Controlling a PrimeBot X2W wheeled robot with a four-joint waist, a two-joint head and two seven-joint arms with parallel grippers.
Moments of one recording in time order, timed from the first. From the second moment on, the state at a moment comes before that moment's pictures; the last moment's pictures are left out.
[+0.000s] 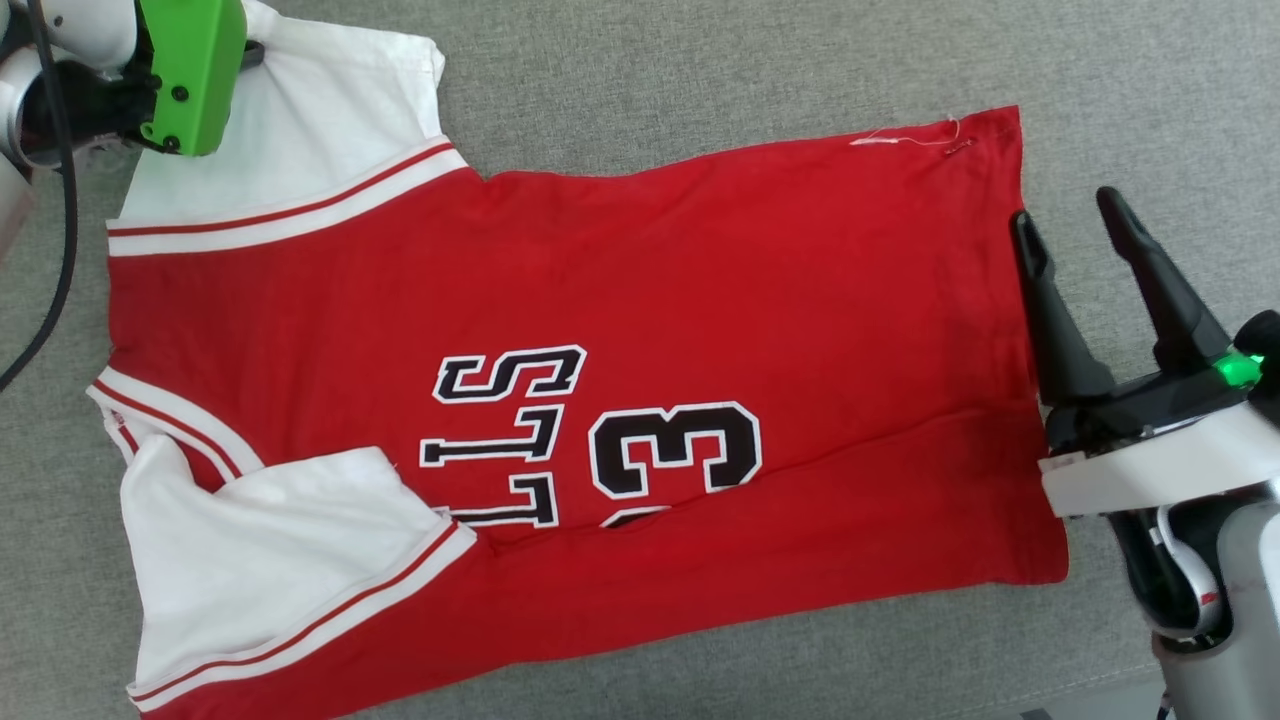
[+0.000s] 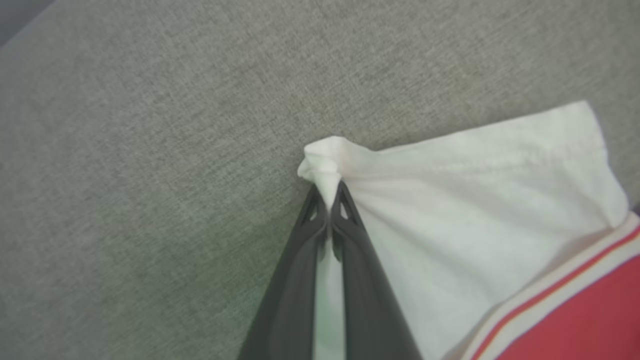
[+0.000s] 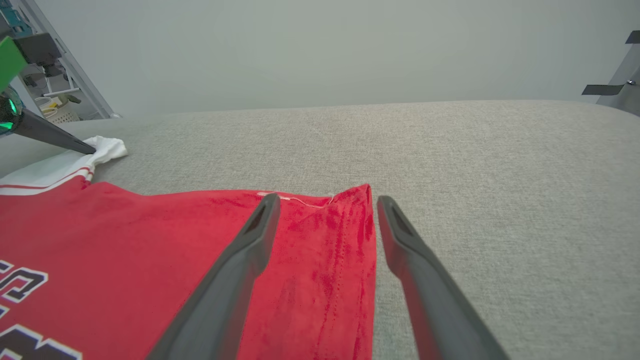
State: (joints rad) left arm -1.46 0.72 -1.21 0.60 -1.18 -0.13 0.73; right arm -0.24 -0.24 0.13 -0.20 0.40 0.13 -0.09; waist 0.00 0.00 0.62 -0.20
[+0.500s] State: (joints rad) left arm -1.34 0.72 -1.26 0.57 -1.16 -0.13 0.47; right arm -0.49 -0.51 0.17 -0.08 0.49 0.13 0.29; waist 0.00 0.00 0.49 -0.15
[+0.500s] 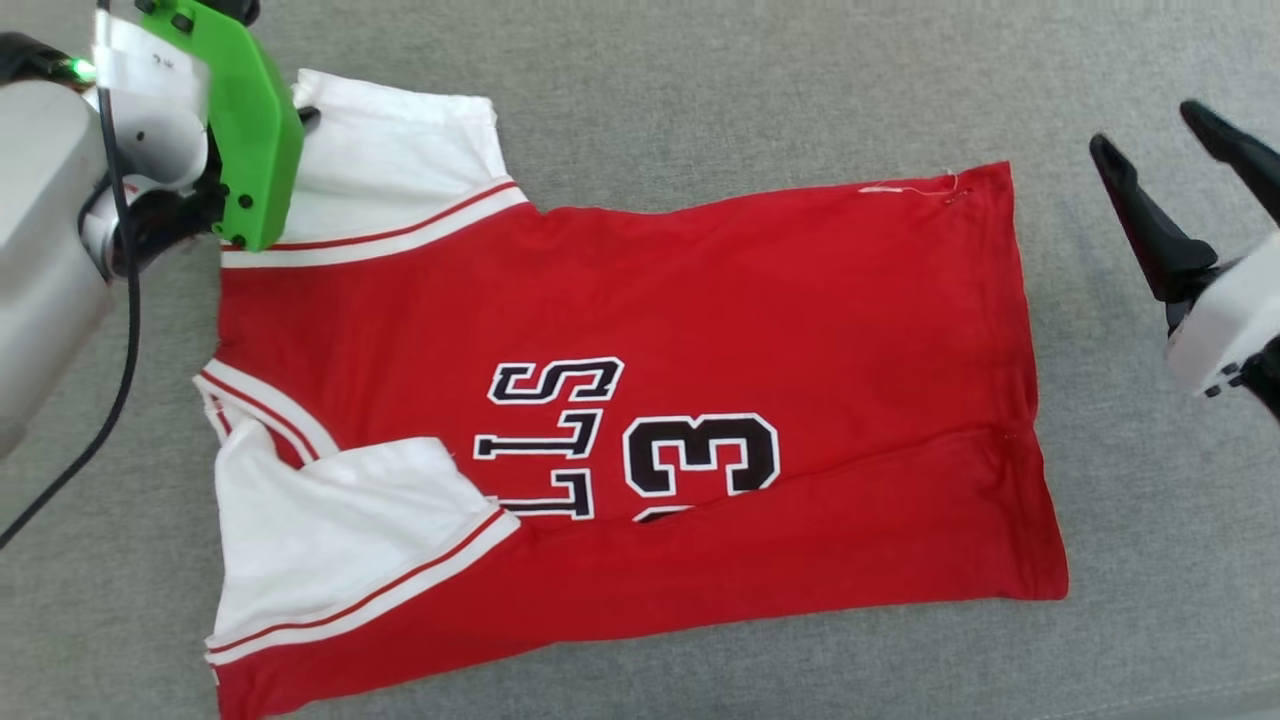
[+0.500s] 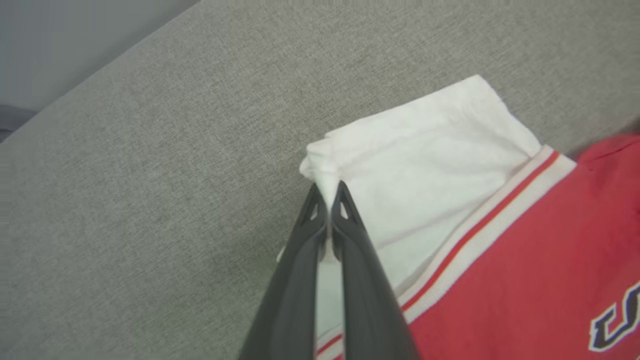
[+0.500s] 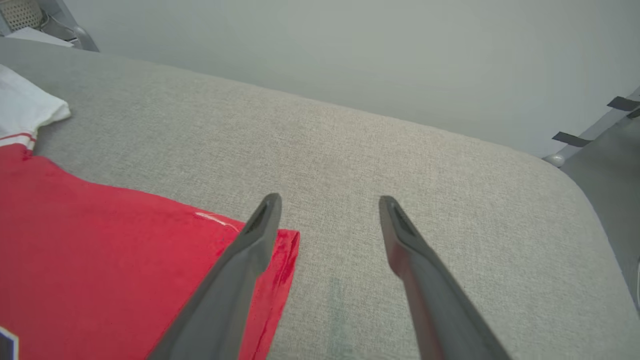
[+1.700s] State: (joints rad) left arm -1.31 0.63 -1.28 0.57 -1.12 -0.13 0.26; right arm -0.93 -0.63 0.77 0.47 0.76 0.13 0.70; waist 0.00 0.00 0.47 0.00
